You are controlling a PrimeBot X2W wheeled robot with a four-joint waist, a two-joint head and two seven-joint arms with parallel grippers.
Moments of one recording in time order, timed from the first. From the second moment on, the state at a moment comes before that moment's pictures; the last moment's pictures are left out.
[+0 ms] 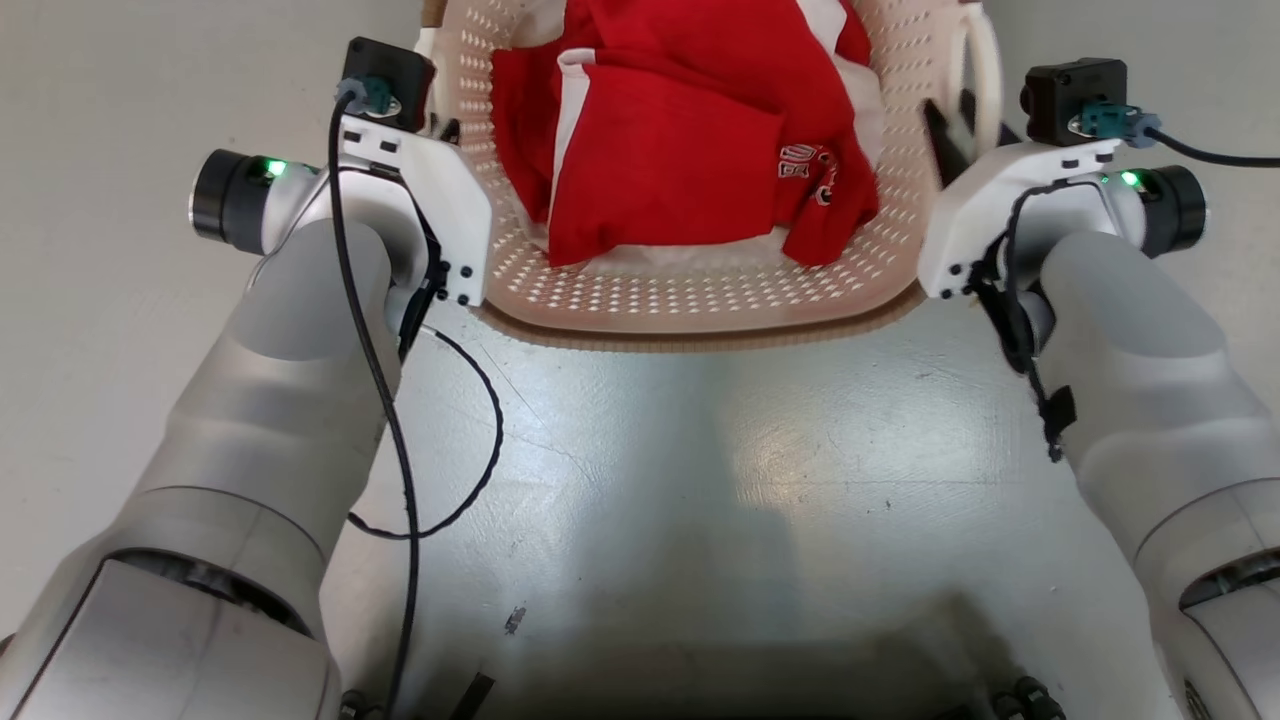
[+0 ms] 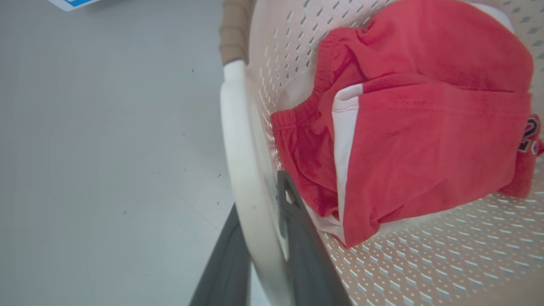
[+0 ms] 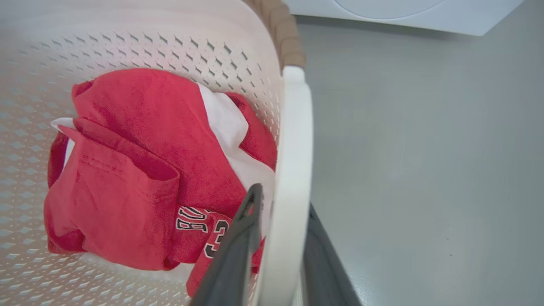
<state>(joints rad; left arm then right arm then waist) -1.20 0.04 -0.59 1.30 -0.43 -0.04 -0.07 -1.14 -0.08 0.28 1.28 0.26 0.12 -0.15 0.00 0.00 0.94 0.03</state>
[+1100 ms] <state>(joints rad) -0.92 0.07 -0.62 1.31 -0.50 -0.10 0.21 -0.88 -0.07 0.61 1.20 0.61 0.12 0.21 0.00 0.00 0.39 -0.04</state>
